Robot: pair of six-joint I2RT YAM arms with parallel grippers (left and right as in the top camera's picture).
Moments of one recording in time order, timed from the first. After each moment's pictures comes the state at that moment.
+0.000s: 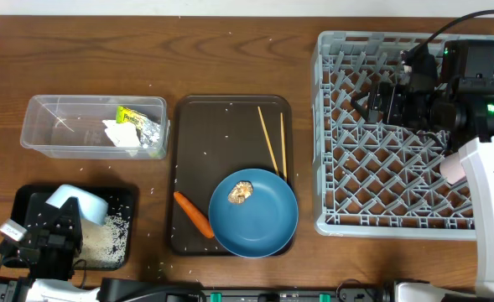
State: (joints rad) left arm 1.45 1.06 0.43 -0.67 1.49 0.04; right arm -0.02 1.45 1.48 -1.04 -0.41 0.16
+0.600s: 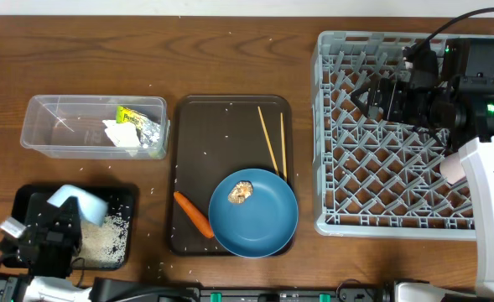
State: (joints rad) left arm 1.40 1.09 0.43 -0.57 1.46 -0.06; right arm -0.02 1.45 1.48 -1.00 -0.41 0.18
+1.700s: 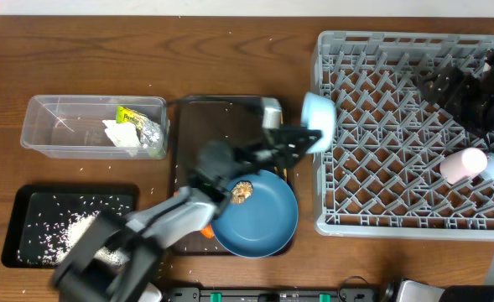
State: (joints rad) left arm -0.67 1.66 0.65 1.26 0.58 -0.83; right arm -0.32 1.45 1.48 -0.97 -0.37 0.32
